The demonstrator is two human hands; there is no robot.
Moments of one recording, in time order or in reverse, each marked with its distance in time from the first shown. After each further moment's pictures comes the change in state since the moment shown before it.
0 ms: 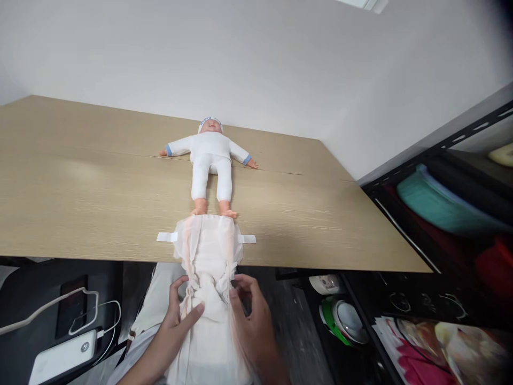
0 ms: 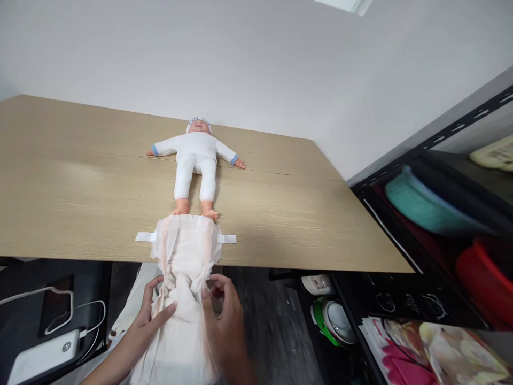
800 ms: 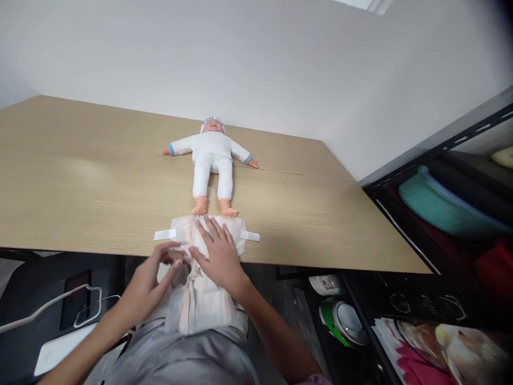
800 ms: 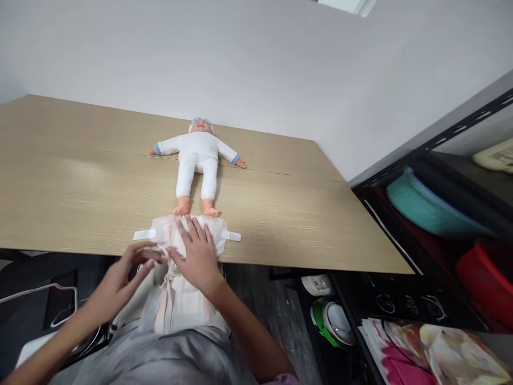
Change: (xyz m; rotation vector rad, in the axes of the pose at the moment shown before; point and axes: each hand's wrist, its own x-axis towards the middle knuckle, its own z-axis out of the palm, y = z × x) left_hand 0.024 0.095 -0.056 0.677 0.038 0.495; right_hand 0.110 -0.047 0.061 -0.545 -0.343 -0.584
